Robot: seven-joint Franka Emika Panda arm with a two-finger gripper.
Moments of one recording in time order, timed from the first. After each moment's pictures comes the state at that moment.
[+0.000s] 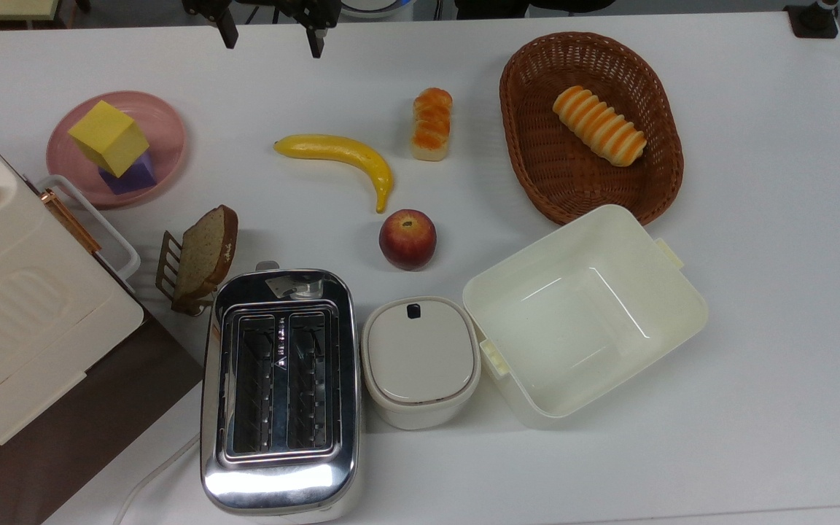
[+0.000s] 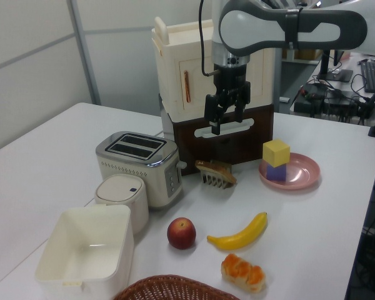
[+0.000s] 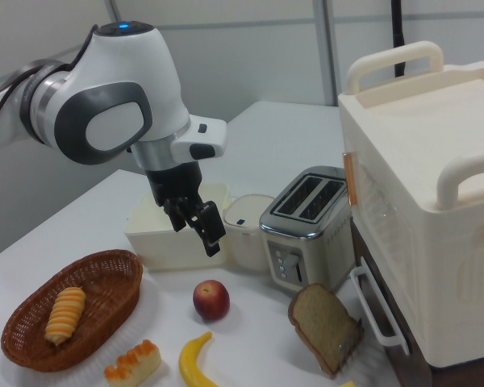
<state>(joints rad) 0.09 0.03 -0.21 -1.60 0.06 1.67 0.05</state>
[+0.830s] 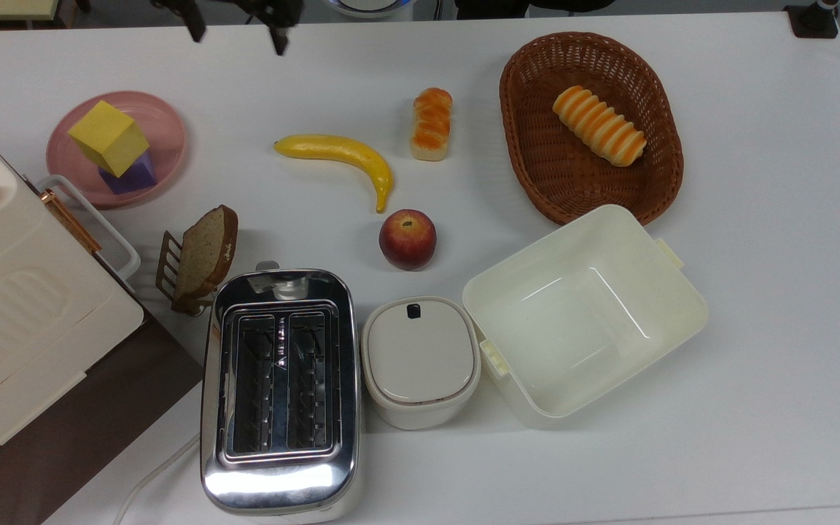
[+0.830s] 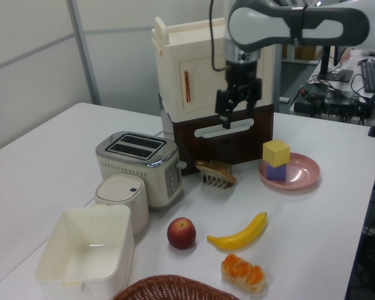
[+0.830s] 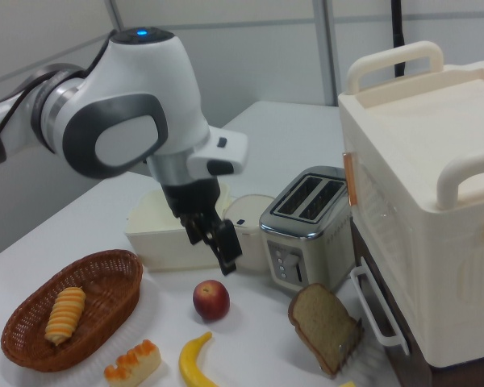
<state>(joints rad) -0.14 0.01 -0.07 -1.63 0.06 1.67 0.05</state>
